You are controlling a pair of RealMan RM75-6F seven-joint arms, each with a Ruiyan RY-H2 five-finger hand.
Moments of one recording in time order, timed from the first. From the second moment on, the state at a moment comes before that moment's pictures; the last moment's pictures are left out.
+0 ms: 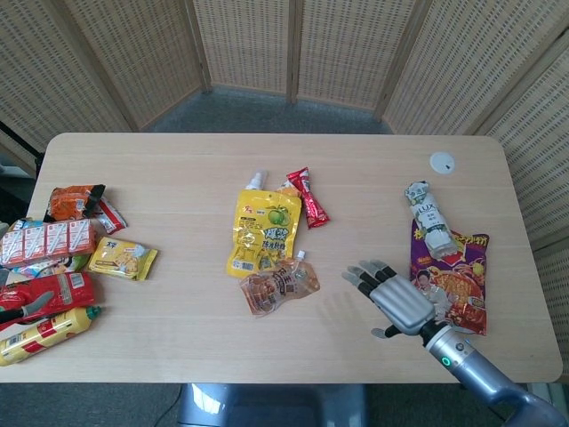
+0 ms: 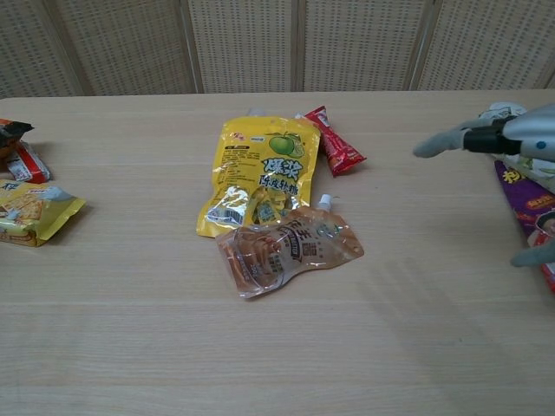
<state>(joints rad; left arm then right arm) -0.06 -0.88 -0.10 -1.90 1.42 1.53 -0.06 0.51 -1.10 0.06 -1.84 -1.63 0.89 -0.16</state>
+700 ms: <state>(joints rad) -0.07 -0.90 -0.11 -1.88 1.40 1.50 -0.07 0.70 -1.40 0.13 -1.73 -1.33 0.74 -0.38</state>
